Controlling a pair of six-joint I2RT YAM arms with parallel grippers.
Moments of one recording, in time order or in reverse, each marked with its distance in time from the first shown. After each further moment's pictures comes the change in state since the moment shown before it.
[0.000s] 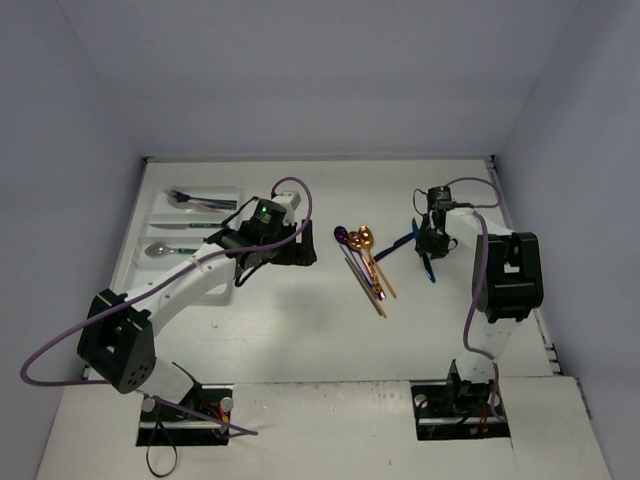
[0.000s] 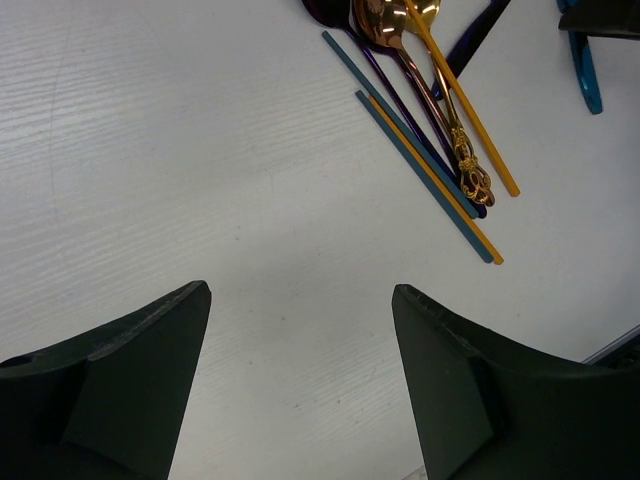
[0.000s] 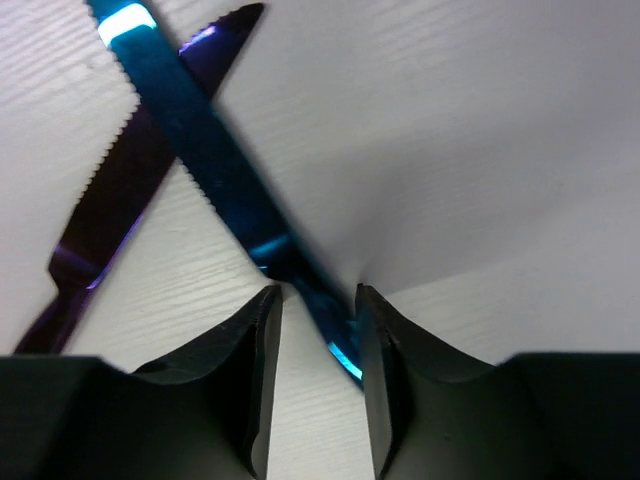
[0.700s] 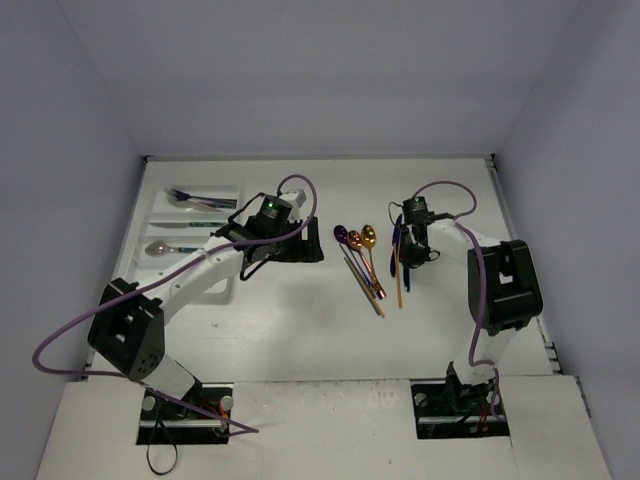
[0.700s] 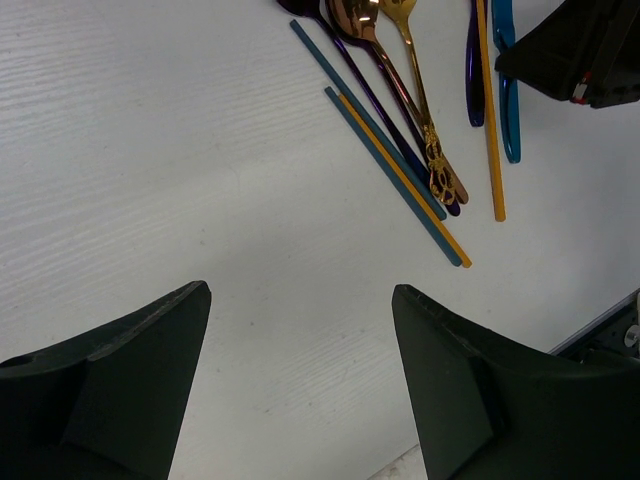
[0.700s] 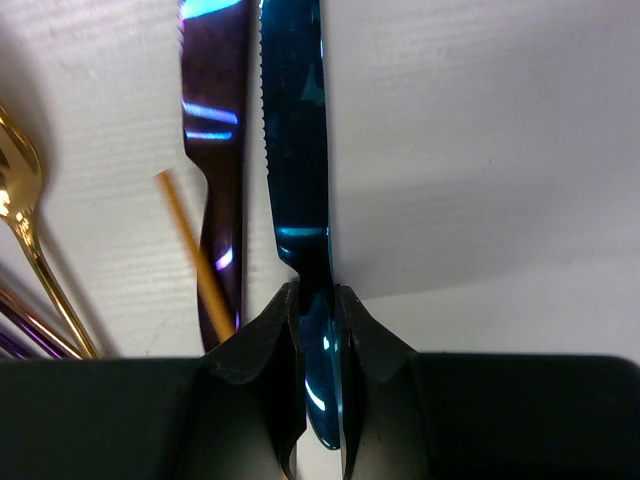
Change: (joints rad) left arm 0.000 0.068 0.039 0.003 0.068 -0.047; right arm 0.165 -0.084 -0.110 0.065 0.002 -0.022
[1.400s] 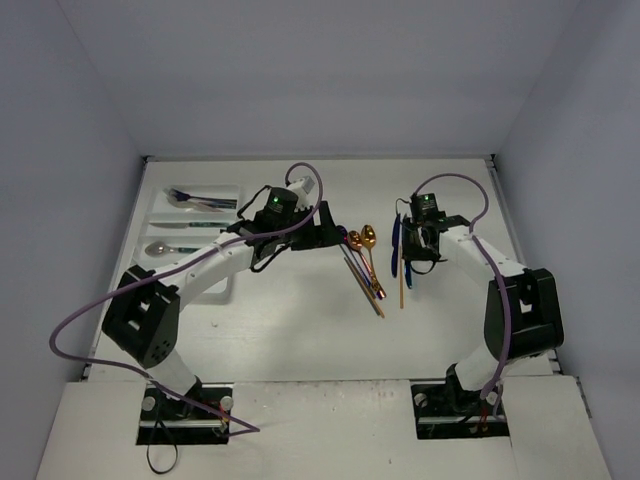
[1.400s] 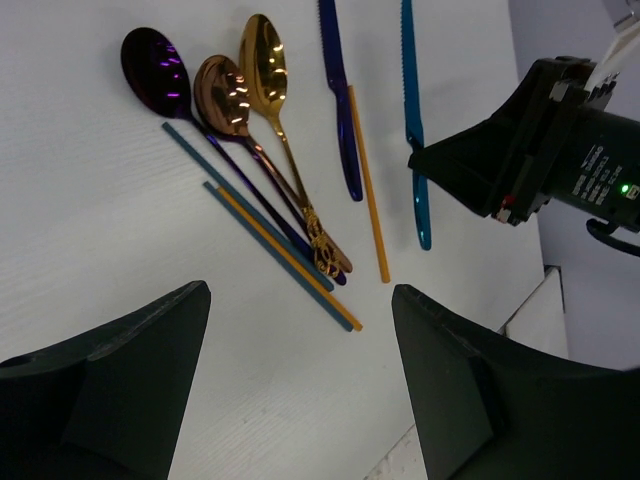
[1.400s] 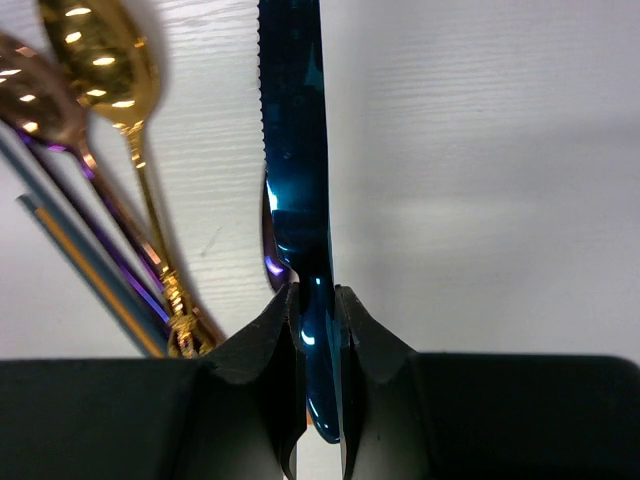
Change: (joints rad) left arm 0.000 0.094 0.030 0.268 0.121 -0.156; right arm 0.023 -0.219 -0.051 -0.057 -0.047 -0.030
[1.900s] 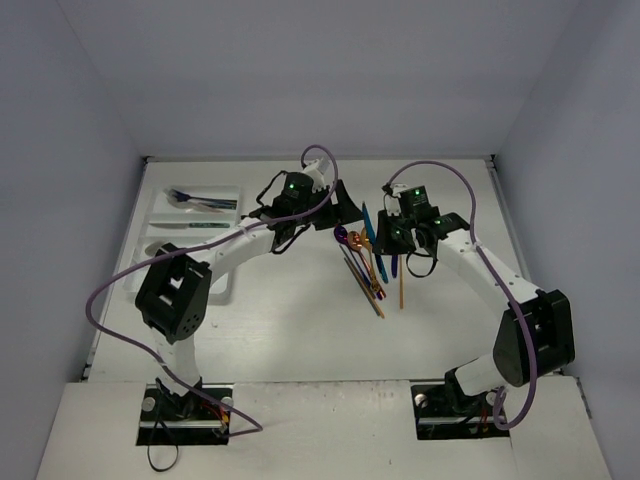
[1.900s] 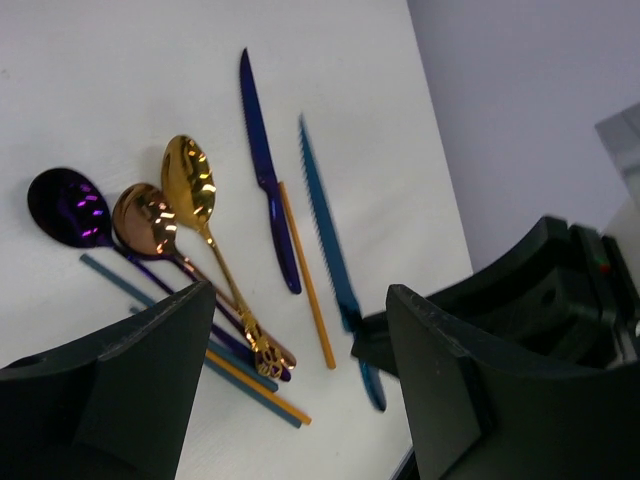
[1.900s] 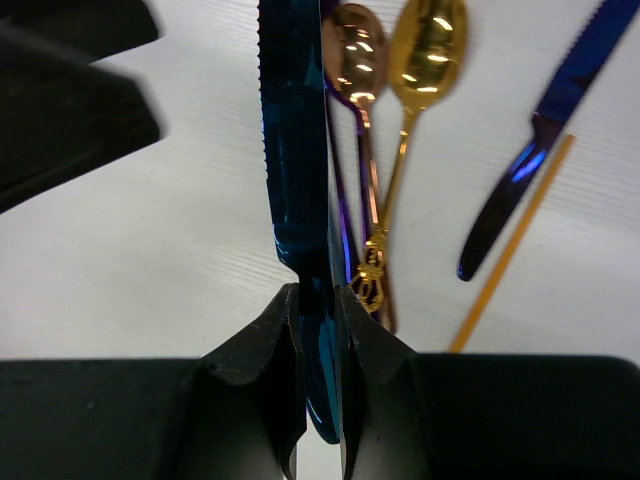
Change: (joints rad) left arm 0.000 0.220 0.196 0.193 0.057 -0.099; right arm 0.130 -0.117 0.074 -0.022 -0.260 -0.058
